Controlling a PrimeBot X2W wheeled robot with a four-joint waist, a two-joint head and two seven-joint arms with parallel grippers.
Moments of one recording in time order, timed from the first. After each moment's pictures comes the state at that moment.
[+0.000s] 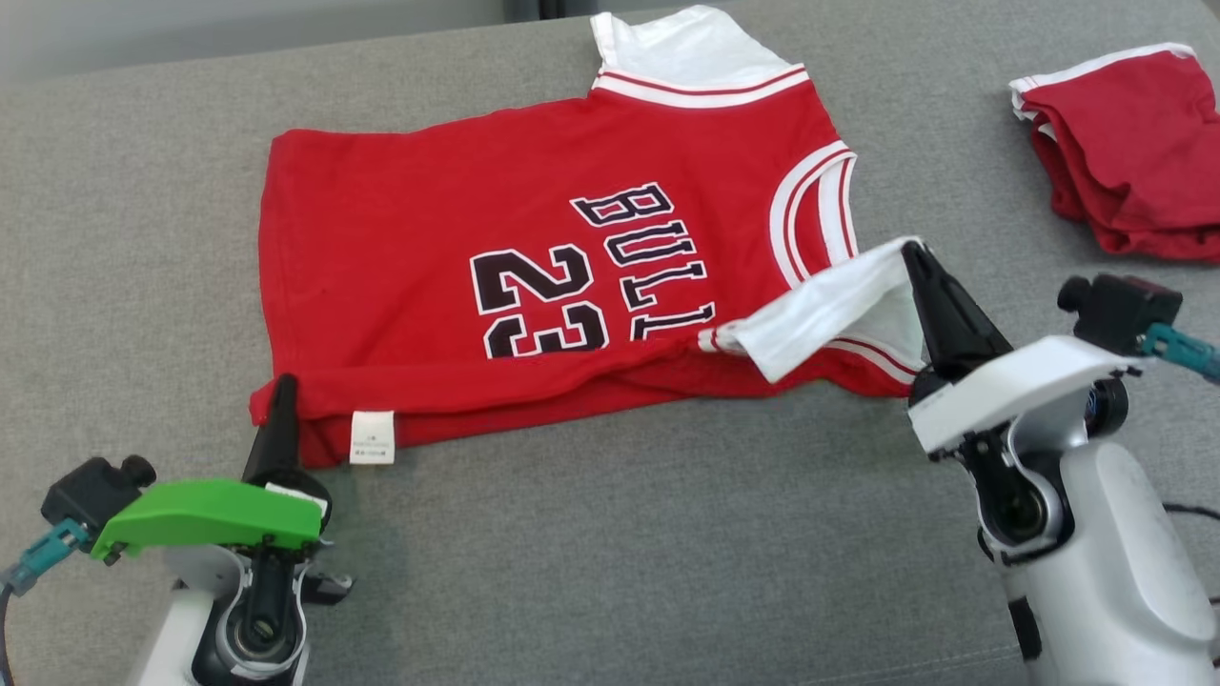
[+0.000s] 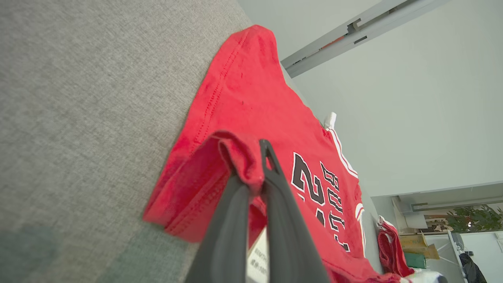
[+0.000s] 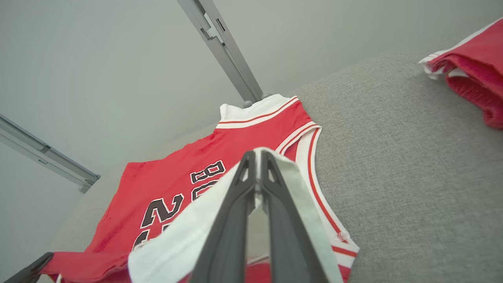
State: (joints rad) left arm -0.20 0.26 -0.25 0.17 -1.31 0.05 -0.13; right arm -0.35 -0.05 0.02 0.14 0.60 0.13 0.08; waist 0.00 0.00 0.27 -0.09
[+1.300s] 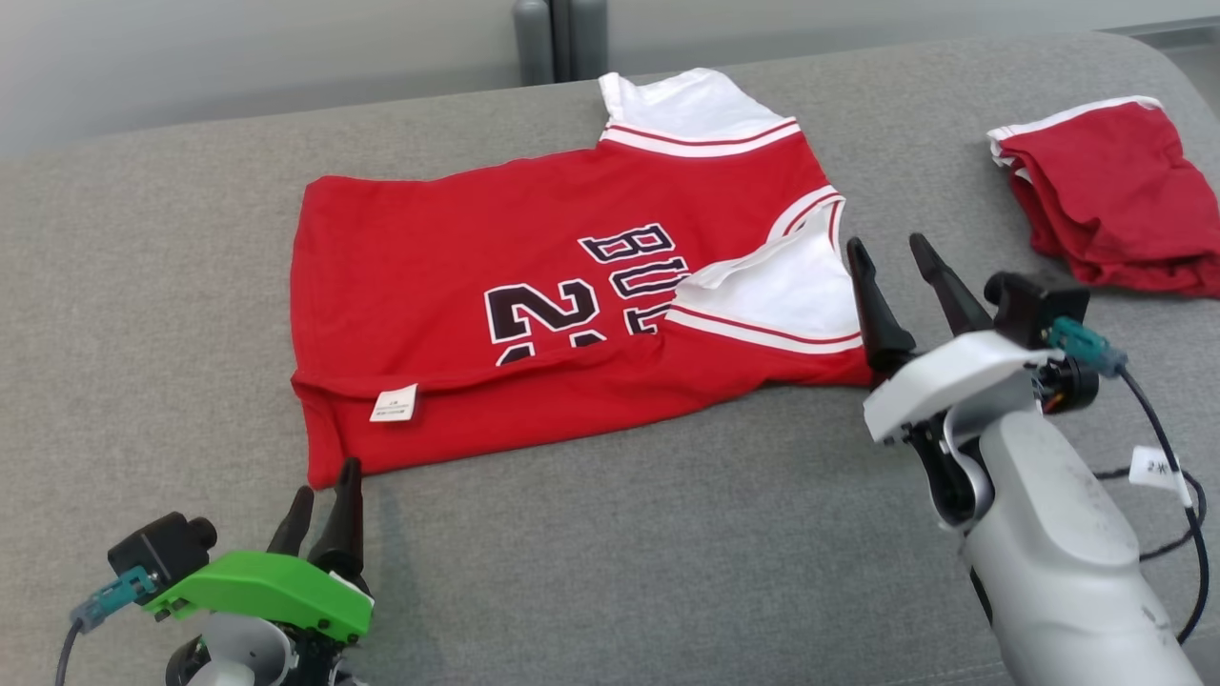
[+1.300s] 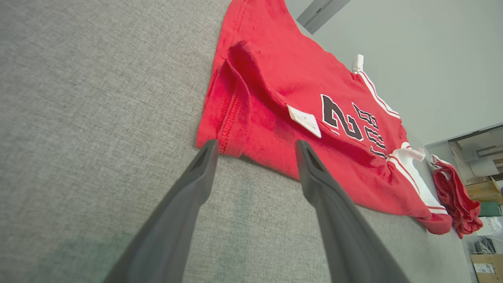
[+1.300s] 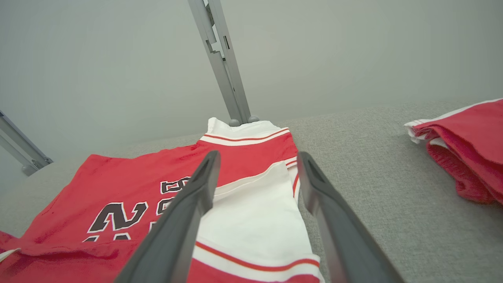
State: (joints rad) left arm -0.12 0.33 -0.38 0.20 -1.15 0.11 -0.12; right arm -0.58 -0.06 0.12 0.64 0.37 0.13 -0.26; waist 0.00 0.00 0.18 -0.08
